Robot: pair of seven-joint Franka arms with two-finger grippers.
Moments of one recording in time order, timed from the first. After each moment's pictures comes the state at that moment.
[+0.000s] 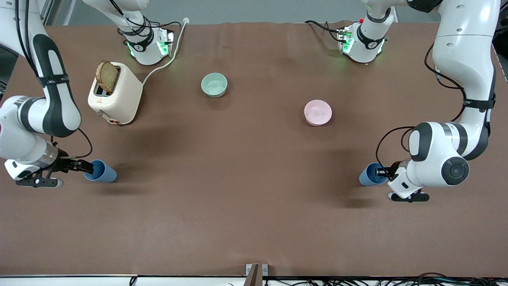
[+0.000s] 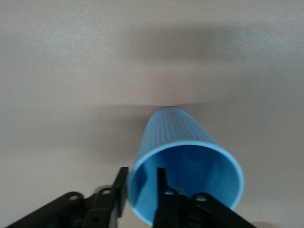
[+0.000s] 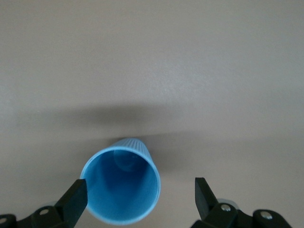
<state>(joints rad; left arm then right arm) 0.03 0.63 -0.10 -1.58 0.01 2.00 -0.06 -0.13 0.42 -0.05 -1.85 -0.01 2.33 -0.14</state>
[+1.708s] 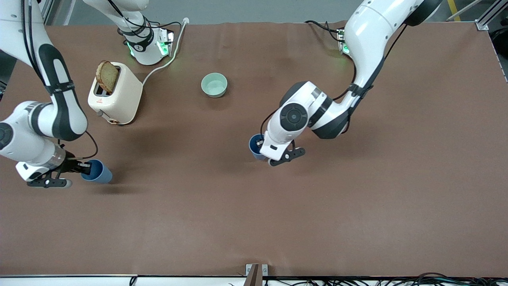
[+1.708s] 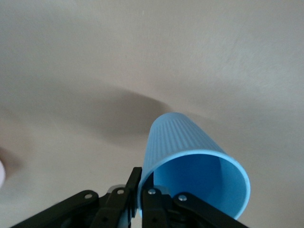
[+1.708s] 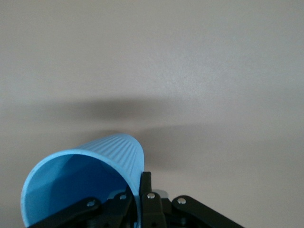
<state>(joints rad) -0.40 0.72 -0.39 -1.44 0.04 2.07 -1.11 -0.13 0.42 -0.04 -1.82 -0.01 2.24 -0.13</state>
